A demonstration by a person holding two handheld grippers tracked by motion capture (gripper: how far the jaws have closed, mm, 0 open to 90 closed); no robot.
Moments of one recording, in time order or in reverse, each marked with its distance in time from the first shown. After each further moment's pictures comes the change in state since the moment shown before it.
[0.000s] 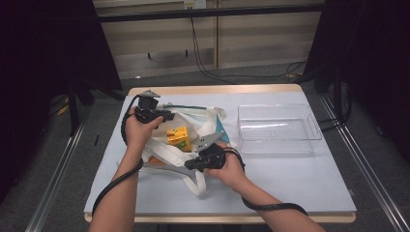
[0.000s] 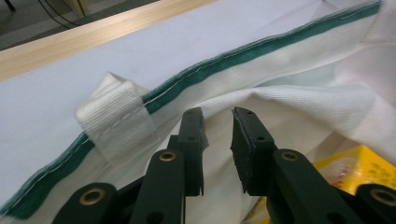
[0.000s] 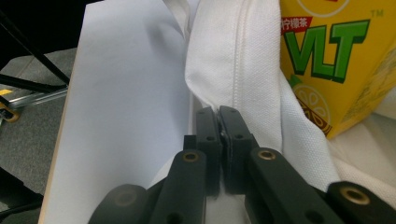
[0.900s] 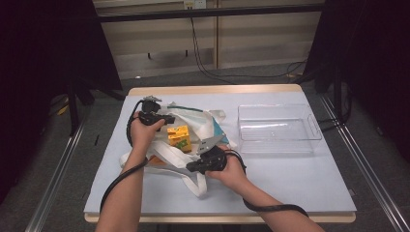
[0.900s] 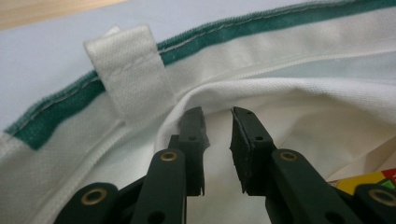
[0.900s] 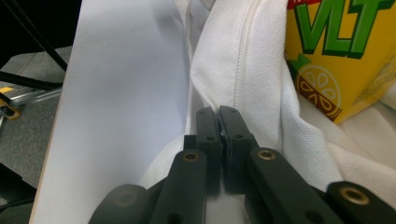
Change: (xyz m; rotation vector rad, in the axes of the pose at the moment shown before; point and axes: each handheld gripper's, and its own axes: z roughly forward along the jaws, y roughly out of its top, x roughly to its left) left arm 0.025 -0.022 0.037 0.036 -0.016 -0.061; right arm -0.002 -0.011 0.003 0.003 0.007 0.011
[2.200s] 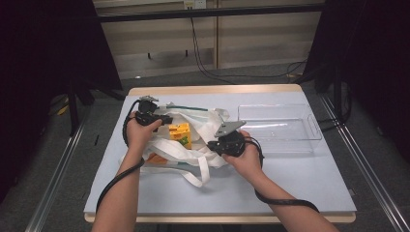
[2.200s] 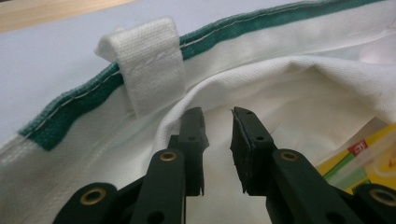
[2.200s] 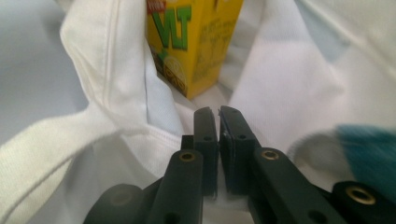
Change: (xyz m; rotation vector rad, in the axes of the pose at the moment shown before) left arm -0.001 -0.001 -0.012 -0.006 -0.013 -0.003; right arm -0.030 0.001 -0.055 0.011 -0.319 0.039
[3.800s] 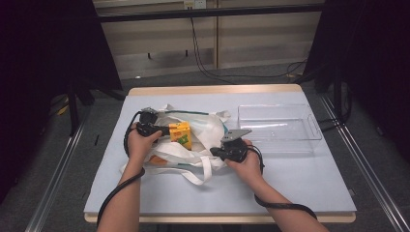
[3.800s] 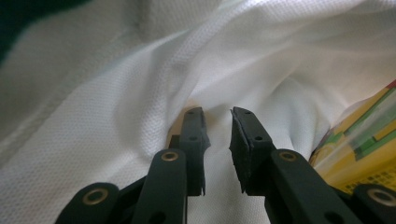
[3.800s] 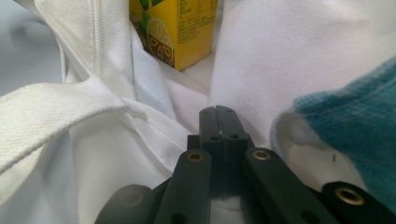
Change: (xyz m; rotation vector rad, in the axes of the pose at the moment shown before) left arm 0.003 -0.036 0.013 0.055 0.000 -0.004; right arm -0.007 -0.039 0.022 -0.048 0.023 0.116
